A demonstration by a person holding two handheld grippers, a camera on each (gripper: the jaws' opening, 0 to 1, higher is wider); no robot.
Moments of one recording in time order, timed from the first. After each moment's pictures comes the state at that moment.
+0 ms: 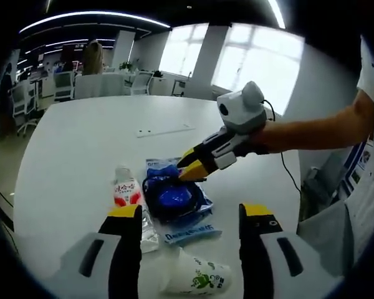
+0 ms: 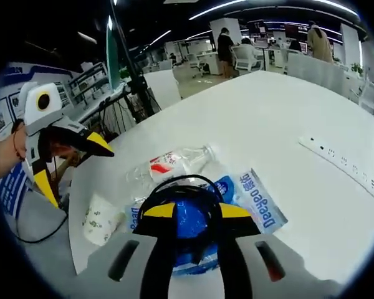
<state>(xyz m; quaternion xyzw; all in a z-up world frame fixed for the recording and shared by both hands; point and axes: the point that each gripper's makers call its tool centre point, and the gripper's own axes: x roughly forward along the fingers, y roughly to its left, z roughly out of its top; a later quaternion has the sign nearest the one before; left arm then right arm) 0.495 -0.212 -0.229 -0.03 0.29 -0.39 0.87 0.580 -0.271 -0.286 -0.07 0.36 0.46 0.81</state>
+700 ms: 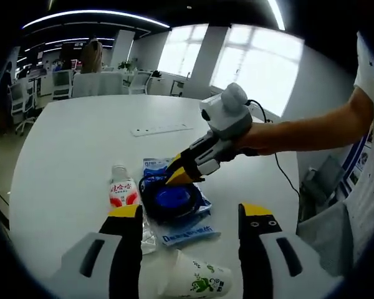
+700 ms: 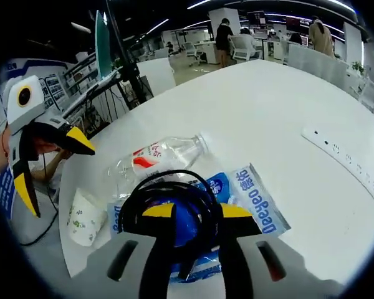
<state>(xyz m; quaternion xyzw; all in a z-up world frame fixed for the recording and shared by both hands) 0.497 -0.218 -0.233 -0.04 0.29 -0.39 0.87 0.594 -0.268 -0.312 -0.10 0.39 0.45 0.80</state>
